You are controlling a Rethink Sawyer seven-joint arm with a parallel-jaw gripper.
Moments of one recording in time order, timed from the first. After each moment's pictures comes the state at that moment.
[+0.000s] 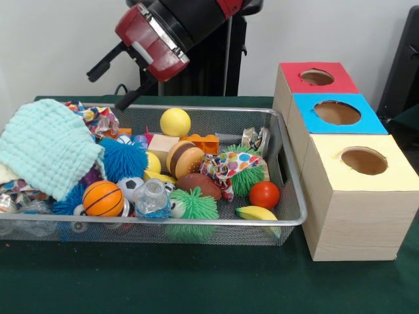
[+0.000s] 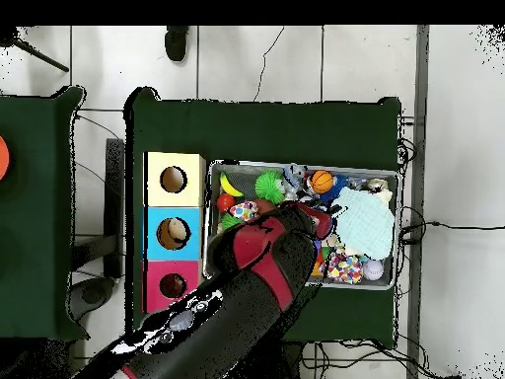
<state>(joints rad) 0.33 -0.18 -0.95 1.47 -0.03 0.16 2.09</state>
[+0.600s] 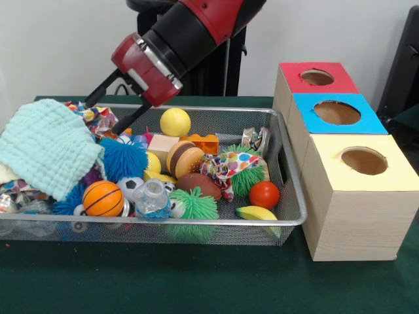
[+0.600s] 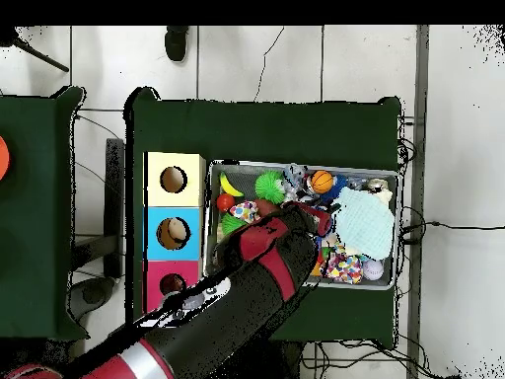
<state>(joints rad) 0.31 -0.09 -0.95 1.47 0.01 0.05 2.09</state>
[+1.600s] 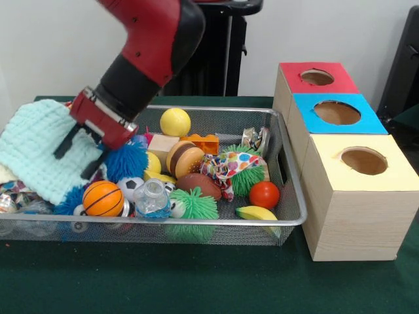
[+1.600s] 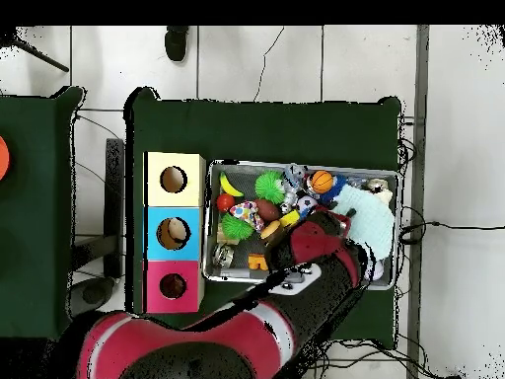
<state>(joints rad) 0.04 -0.09 -0.71 1.47 -0.05 -0.13 2.09</state>
